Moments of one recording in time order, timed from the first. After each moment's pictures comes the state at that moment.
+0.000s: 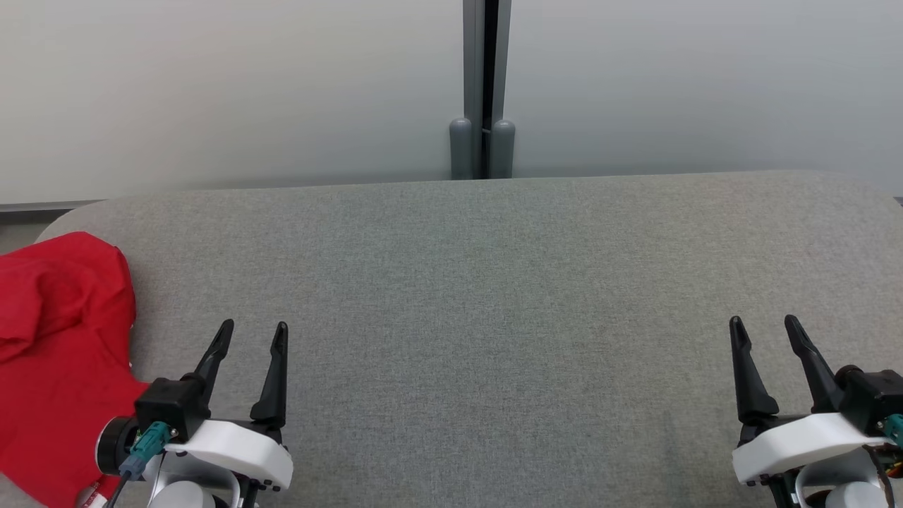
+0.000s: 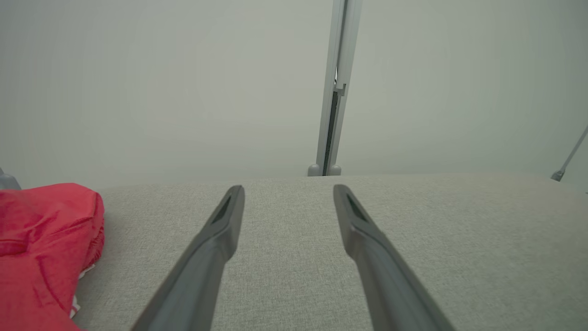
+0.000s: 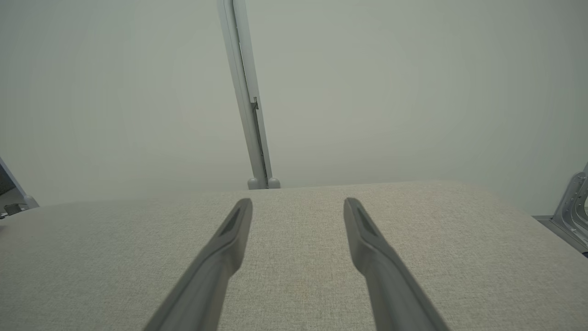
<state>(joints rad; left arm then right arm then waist) -0.15 0.08 -0.05 0.39 -0.19 -0.12 -0.26 -0.08 -0.14 0.03 0.23 0.24 0.13 -0.13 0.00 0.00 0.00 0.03</state>
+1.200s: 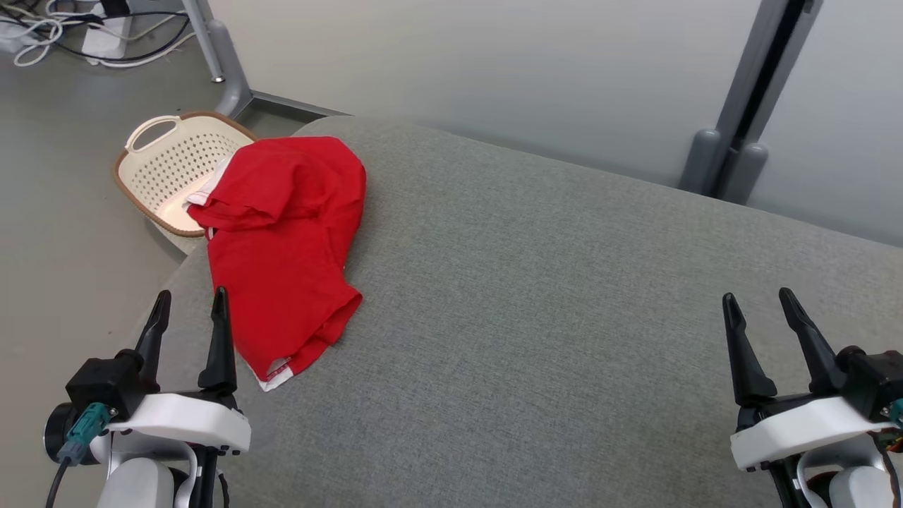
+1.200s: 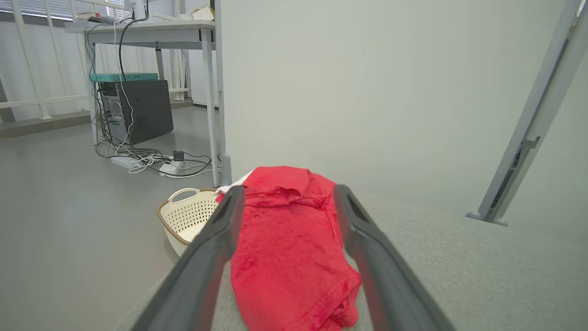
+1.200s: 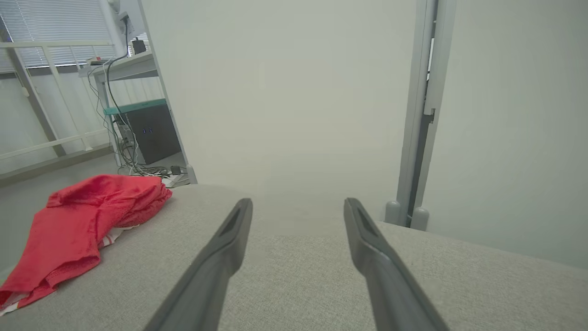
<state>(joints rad) -0.19 0.08 0.07 0.37 -0.21 -0.12 -0.26 -0.08 -0.16 0.05 0.14 0.25 0.13 -0.10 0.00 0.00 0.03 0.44</state>
